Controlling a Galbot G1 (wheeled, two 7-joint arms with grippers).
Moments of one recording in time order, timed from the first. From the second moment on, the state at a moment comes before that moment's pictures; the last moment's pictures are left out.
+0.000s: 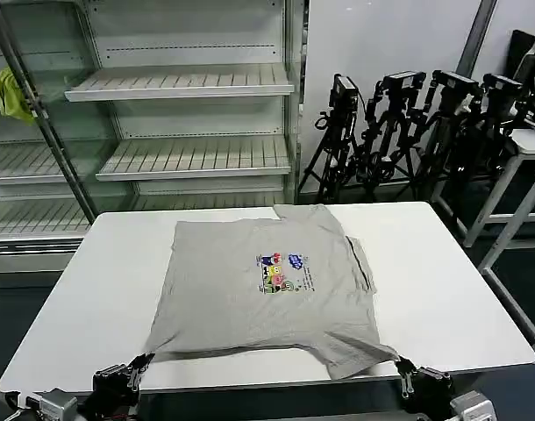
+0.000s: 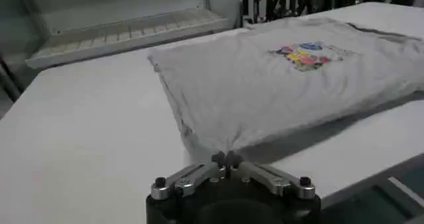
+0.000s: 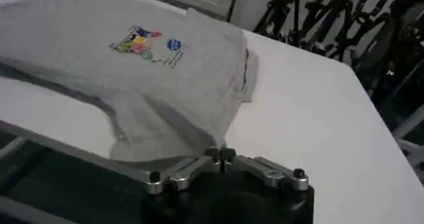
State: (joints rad) left arm 1.88 -0.93 -0.81 -2.34 -0.52 0.49 0.05; right arm -1.98 0.61 0.74 2.56 0.73 -0.56 0.43
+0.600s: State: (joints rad) left arm 1.64 -0.90 -0.74 -2.23 -0.59 0.48 0.07; right arm -1.67 0.55 0.59 2.47 0.77 -0.48 0.39
